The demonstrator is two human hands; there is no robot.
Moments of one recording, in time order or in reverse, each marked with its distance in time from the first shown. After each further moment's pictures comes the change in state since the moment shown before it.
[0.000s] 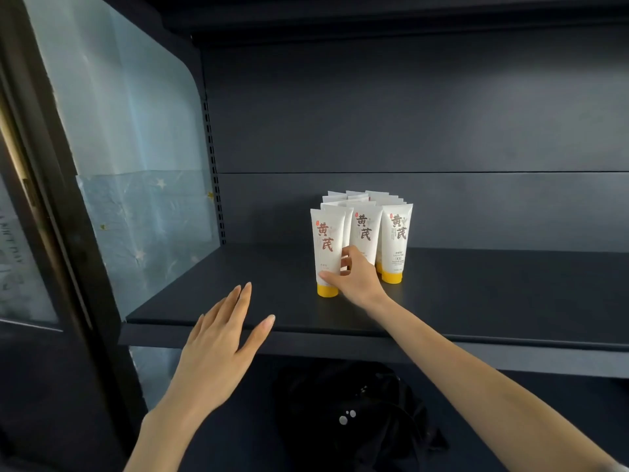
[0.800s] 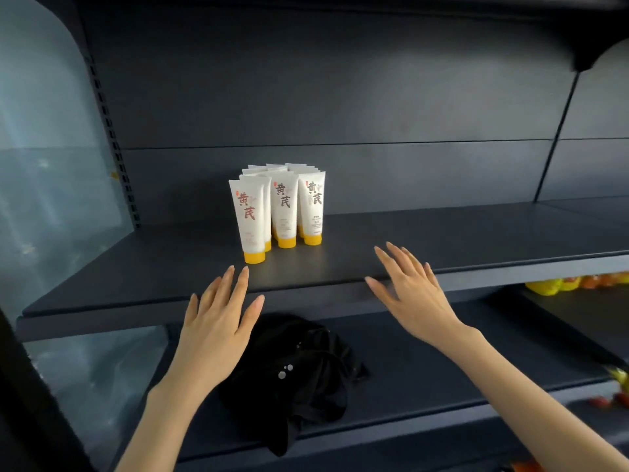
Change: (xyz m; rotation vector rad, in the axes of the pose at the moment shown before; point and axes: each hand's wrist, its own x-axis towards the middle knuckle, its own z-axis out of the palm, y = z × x) left_hand -0.022 0.061 0.035 0.024 -0.079 0.222; right_hand -0.162 0.044 -0.142 -0.862 0.085 0.005
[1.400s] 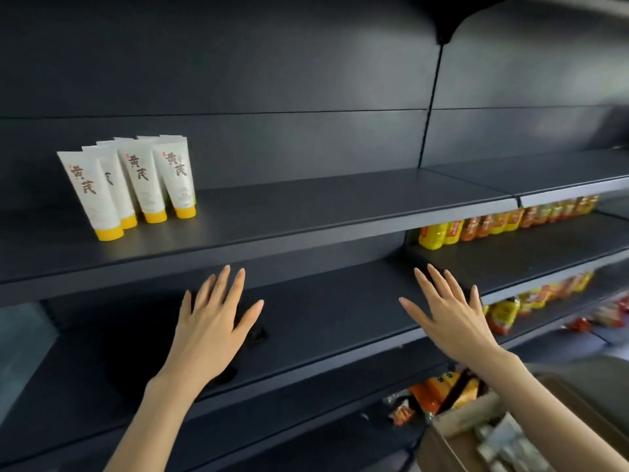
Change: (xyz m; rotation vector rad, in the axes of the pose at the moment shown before) left_hand -0.040 0.178 0.076 0.131 -0.135 0.176; right_hand -0.171 0.214 -0.067 -0.254 -0.137 0.396
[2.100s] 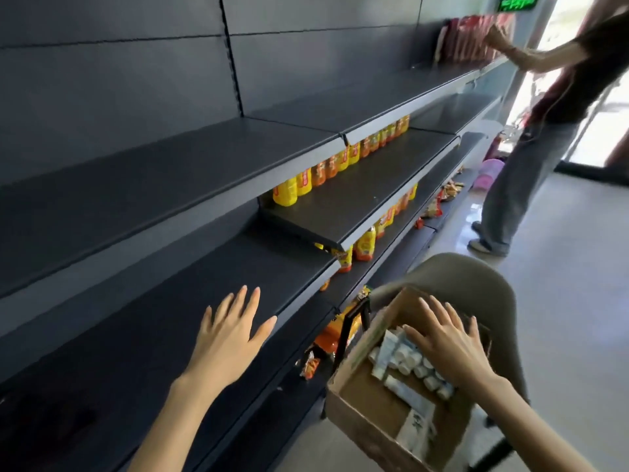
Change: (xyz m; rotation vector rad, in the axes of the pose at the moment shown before) left_hand 0.113 0.233 0.146 -0.060 -0.345 0.540; right_hand -0.078 0.219 0.087 0.033 -0.190 0.608
